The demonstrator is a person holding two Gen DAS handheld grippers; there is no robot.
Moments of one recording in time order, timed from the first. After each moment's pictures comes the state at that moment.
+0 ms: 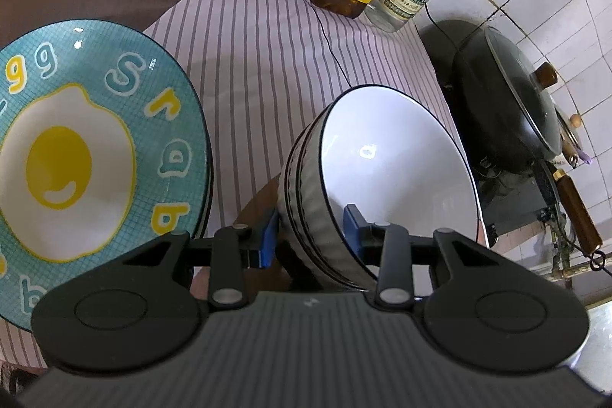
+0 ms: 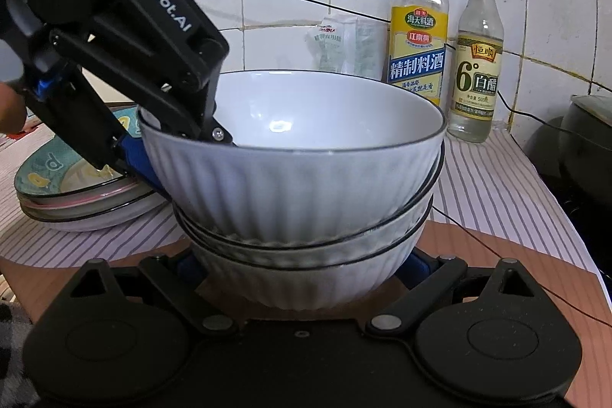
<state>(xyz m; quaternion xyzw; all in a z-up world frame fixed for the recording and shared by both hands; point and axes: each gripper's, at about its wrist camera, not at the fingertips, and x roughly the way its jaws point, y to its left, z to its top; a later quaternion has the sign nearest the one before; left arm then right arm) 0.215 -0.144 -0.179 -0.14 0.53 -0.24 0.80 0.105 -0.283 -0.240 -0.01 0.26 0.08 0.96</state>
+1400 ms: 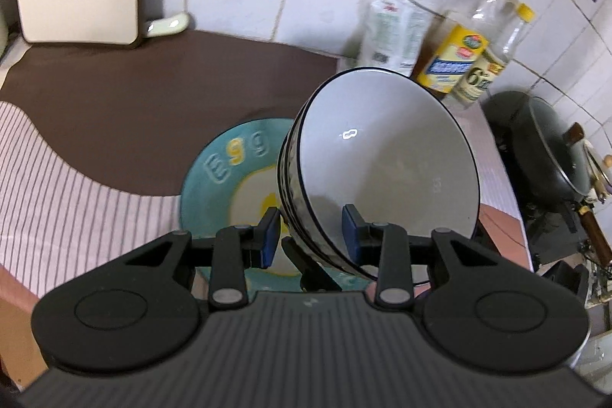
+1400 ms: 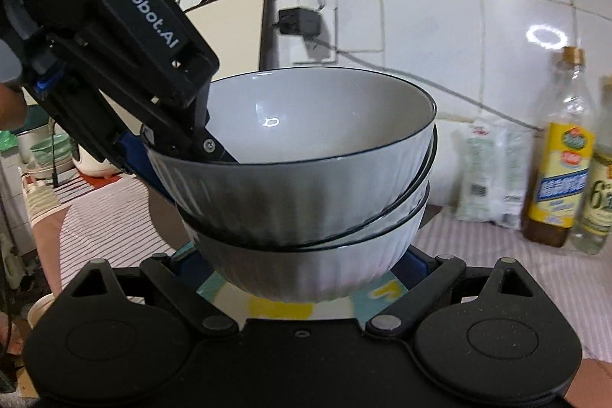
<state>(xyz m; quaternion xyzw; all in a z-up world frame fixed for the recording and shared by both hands) 0.194 0.007 -0.112 -0.12 0.47 -0.15 0.86 0.151 -0.144 -0.173 -0.01 0.21 0.20 0.96</state>
